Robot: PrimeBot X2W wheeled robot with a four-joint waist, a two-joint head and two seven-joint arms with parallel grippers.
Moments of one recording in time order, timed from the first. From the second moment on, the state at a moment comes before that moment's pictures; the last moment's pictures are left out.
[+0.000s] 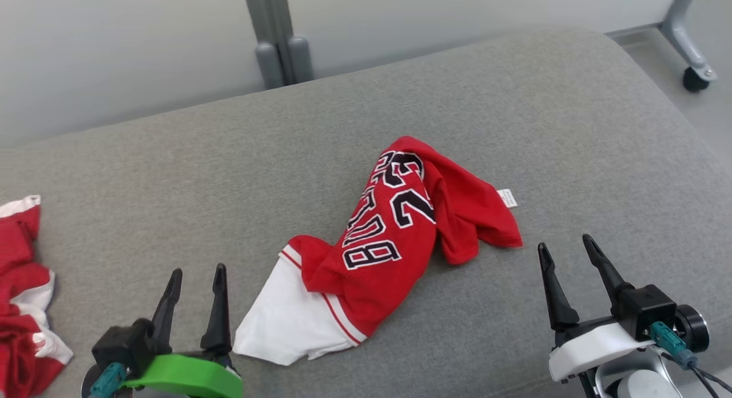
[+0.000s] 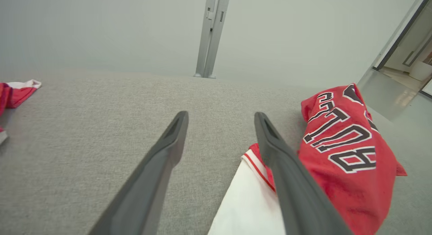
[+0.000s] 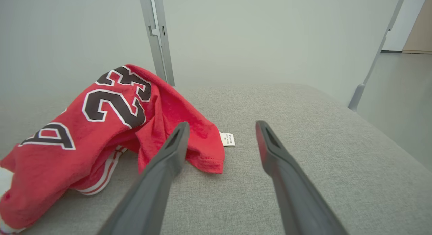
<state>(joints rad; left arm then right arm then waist) -0.02 0.22 -0.27 0.17 -0.54 0.05 -0.26 -0.01 -0.07 0.03 0.17 0.05 0.13 -0.26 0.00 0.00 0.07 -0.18</state>
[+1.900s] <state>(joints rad) -0.19 0.11 -0.25 0.69 -0.50 -0.12 0.13 -0.01 -0.06 0.12 0.27 0.05 0.13 -0.26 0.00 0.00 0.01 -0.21</state>
